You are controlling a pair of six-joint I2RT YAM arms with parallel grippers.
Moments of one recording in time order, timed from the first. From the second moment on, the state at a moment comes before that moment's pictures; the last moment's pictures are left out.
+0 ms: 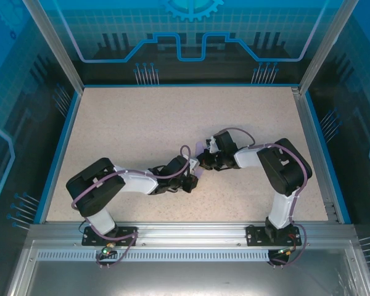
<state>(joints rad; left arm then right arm) -0.86 1.69 0.66 0.18 0.13 -0.48 0.49 1.87 0.83 0.11 -0.56 0.80</state>
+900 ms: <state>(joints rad) -1.00 1.47 0.61 -0.16 0.08 -0.58 0.47 1.89 0.84 0.16 -0.63 0.75</state>
